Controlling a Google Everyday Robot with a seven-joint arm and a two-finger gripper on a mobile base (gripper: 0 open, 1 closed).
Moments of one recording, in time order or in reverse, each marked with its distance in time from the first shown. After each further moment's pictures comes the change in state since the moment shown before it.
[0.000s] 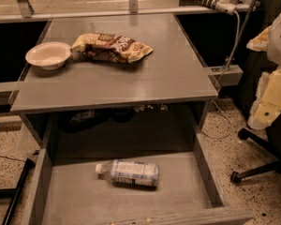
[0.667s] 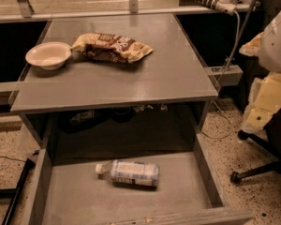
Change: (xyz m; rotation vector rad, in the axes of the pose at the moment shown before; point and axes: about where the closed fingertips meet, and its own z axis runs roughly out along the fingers) arm -0.007 0.003 0.015 -0.013 -0.026 -0.020
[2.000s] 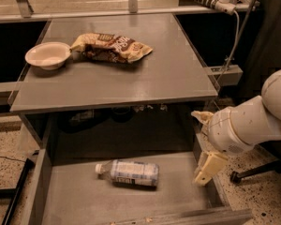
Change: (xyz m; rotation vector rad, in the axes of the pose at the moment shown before) arm -0.018 0.071 0.180 -0.078 -0.312 -0.061
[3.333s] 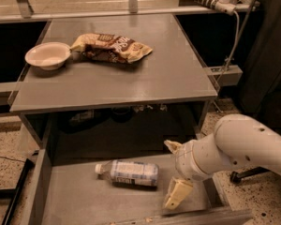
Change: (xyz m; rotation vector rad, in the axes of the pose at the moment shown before) arm -0.004 0.050 0.111 -0.096 -0.055 0.003
